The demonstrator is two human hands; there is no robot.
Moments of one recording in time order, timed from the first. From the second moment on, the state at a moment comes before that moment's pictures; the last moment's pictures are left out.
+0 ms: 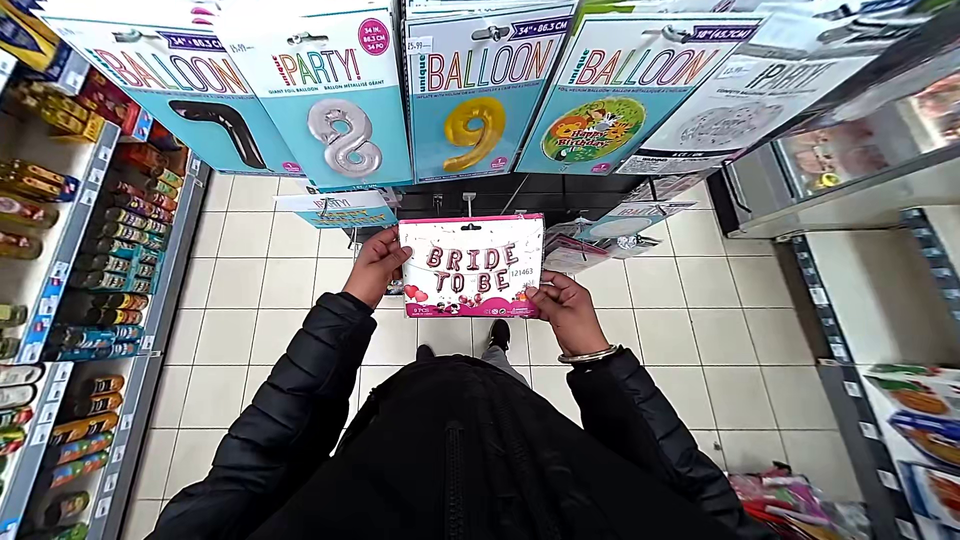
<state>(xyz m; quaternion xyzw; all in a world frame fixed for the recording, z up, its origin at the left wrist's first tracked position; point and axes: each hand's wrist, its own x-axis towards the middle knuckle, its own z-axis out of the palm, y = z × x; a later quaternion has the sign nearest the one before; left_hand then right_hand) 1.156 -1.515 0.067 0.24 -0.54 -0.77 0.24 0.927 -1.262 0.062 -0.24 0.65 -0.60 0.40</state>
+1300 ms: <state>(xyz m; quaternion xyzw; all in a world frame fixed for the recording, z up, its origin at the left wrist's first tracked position) 1.126 -1.537 0.014 0.34 -0.57 -0.71 0.25 0.916 -1.262 0.051 -0.21 0.69 -0.58 0.36</state>
